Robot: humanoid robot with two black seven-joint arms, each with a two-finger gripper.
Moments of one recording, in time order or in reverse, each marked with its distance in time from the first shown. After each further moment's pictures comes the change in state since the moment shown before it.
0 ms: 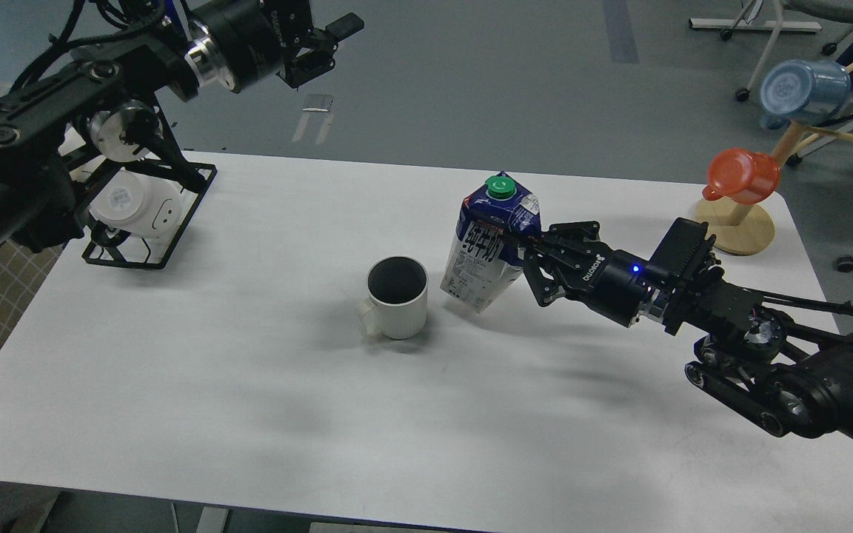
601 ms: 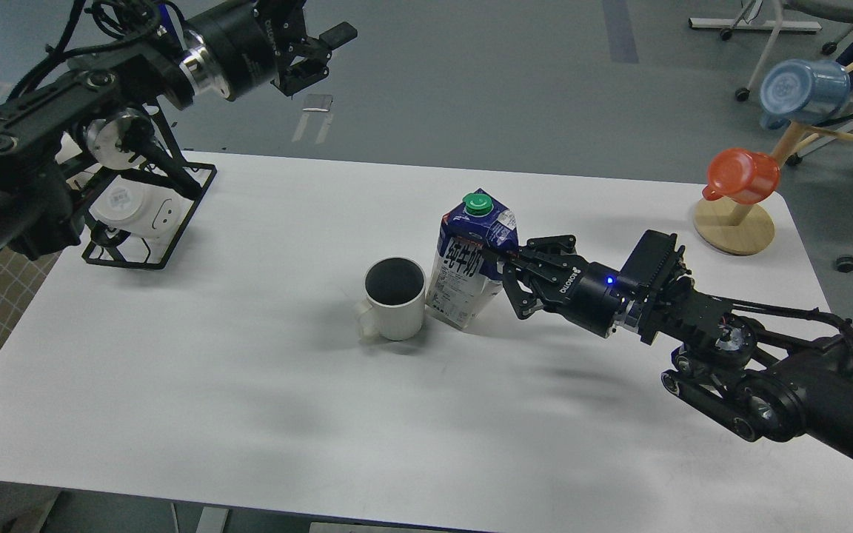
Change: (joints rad) left arm 0.022 0.007 -0.006 0.000 0.000 -0.003 -0.001; right arm -0.006 0.075 -0.028 -0.060 0.000 -0.001 0.000
